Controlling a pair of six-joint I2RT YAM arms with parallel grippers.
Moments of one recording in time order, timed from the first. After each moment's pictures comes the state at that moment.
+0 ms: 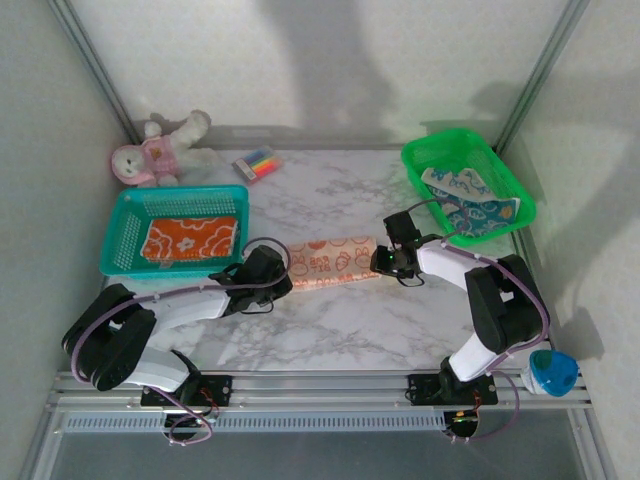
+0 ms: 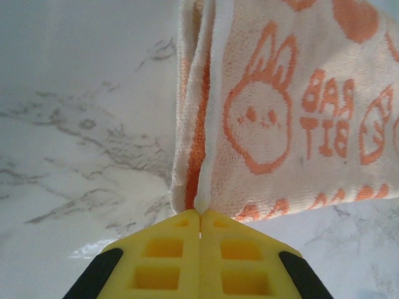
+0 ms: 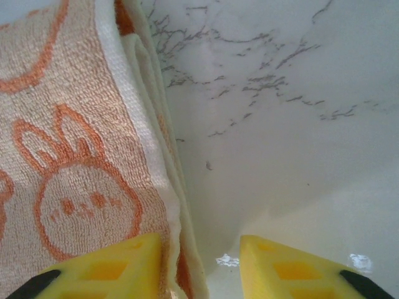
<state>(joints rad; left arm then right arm) -0.67 1.41 0.58 -0.09 0.00 -1.08 0.42 1.61 0.84 -0.39 -0.08 0.53</state>
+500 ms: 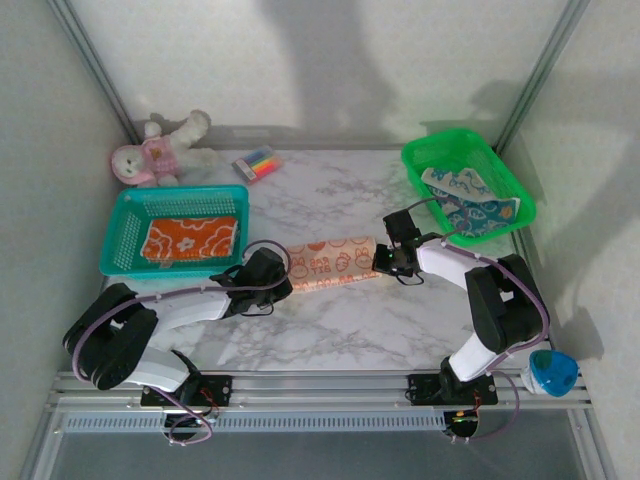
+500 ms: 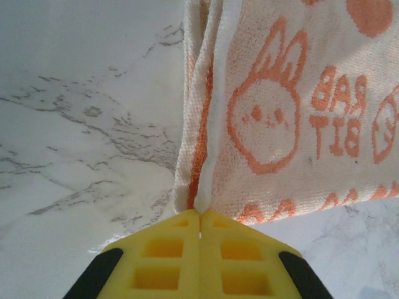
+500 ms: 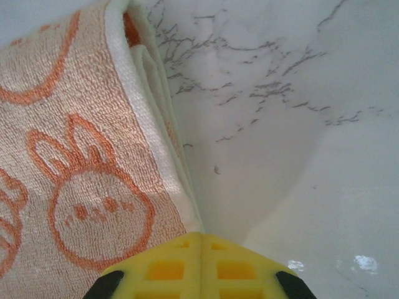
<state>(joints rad) -0.67 1.42 0.58 -0.08 0.00 -1.08 0.42 1.61 0.85 -0.39 -0.09 0.55</state>
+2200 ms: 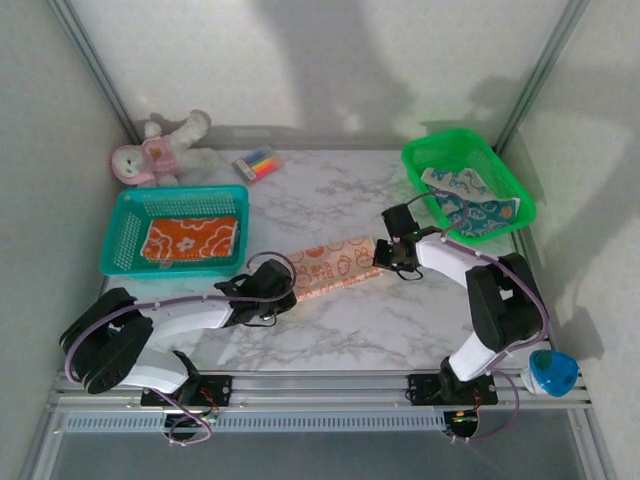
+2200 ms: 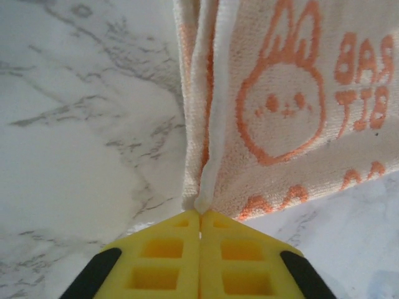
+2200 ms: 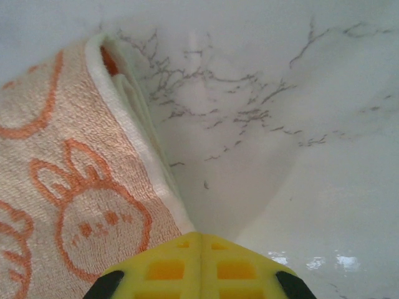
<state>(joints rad) -0.78 1.39 0.56 -0.14 -0.04 -1.16 0.42 1.63 0.91 -0.46 -0.03 0.54</state>
